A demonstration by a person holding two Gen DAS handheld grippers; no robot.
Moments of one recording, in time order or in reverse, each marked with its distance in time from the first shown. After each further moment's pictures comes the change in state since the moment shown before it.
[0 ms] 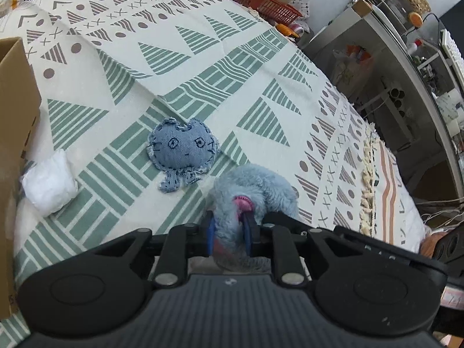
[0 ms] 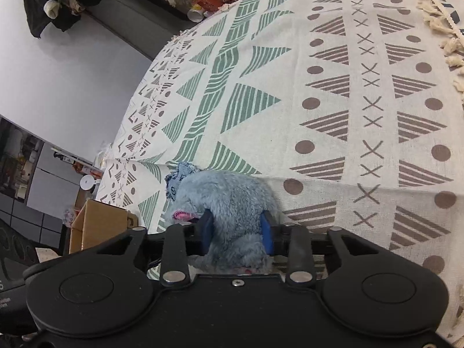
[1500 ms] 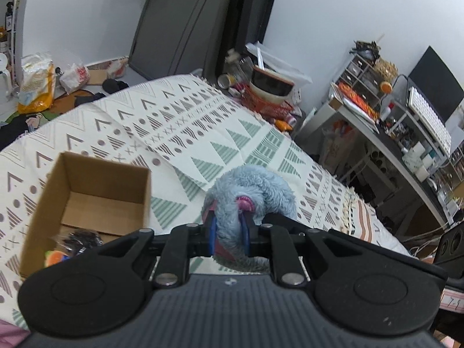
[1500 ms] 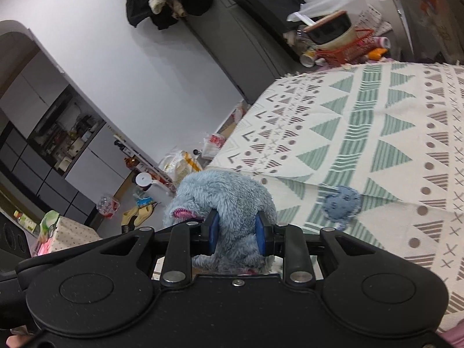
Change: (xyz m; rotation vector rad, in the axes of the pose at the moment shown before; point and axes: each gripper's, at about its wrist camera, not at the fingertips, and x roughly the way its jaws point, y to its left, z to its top) left arm -0.212 0.030 0.004 0.048 -0.314 0.037; right arm -0.081 0.181 -0.049 -0.262 -0.161 0.160
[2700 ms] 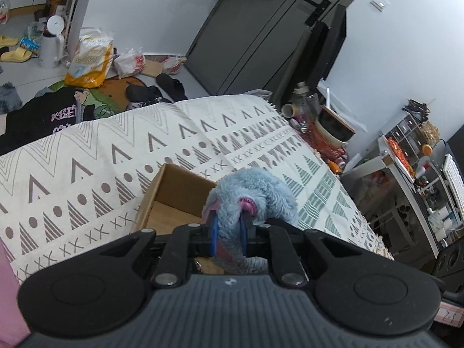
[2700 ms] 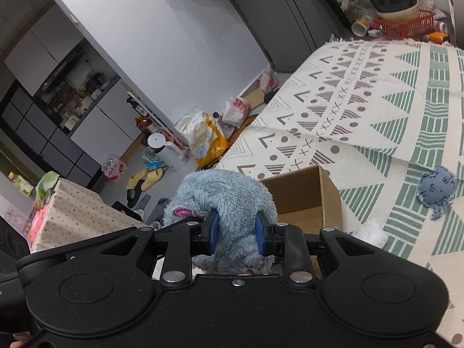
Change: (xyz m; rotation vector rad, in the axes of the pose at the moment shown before) left arm -0.019 0.150 0.023 -0.230 -0.046 0.070; right arm 0.109 0.091 -0.030 -0.079 0.137 0.020
